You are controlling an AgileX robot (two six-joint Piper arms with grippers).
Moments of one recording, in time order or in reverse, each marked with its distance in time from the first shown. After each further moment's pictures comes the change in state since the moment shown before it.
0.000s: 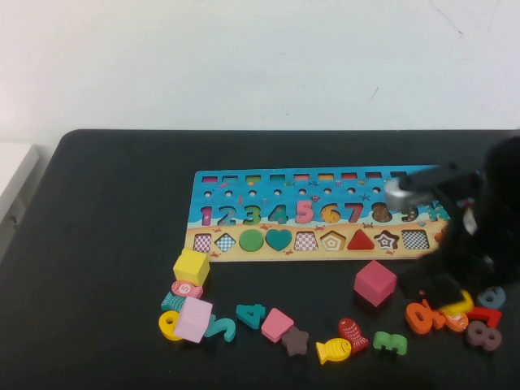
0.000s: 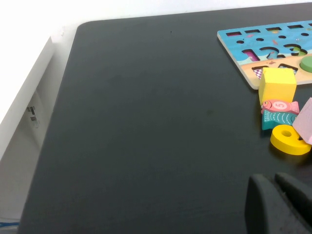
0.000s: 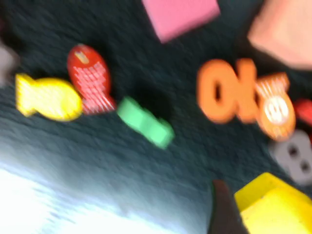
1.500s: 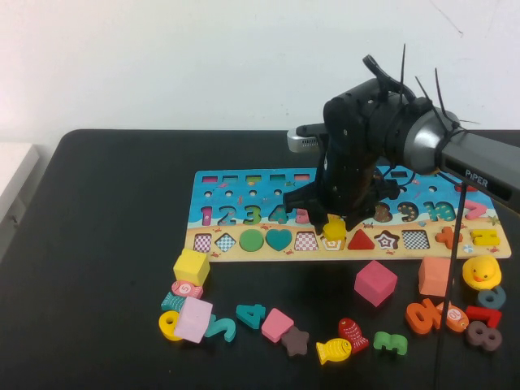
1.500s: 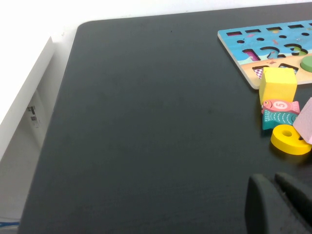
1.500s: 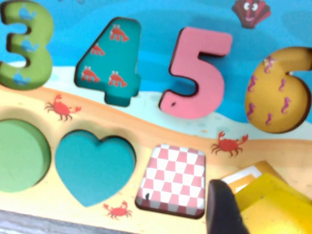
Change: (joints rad) right arm 0.000 0.714 -0.838 0.029 0.069 0.162; left arm 0.000 0.000 0.000 0.000 0.000 0.000
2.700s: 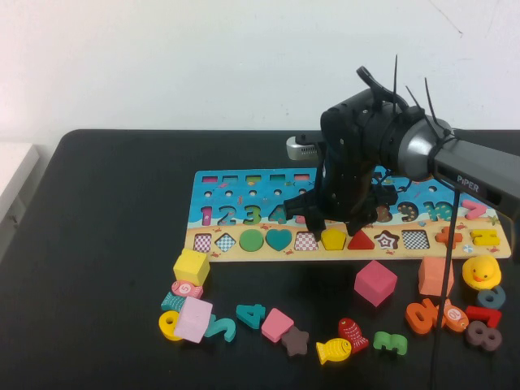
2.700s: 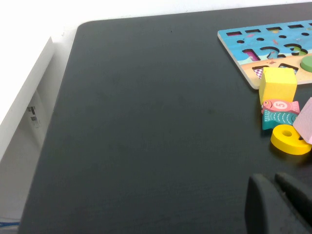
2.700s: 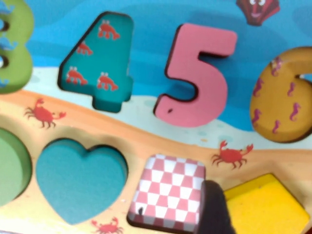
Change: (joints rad) right arm 0.000 0.031 -0.001 -0.011 -0.013 -0.002; left arm 0.000 0.000 0.000 0.000 0.000 0.002
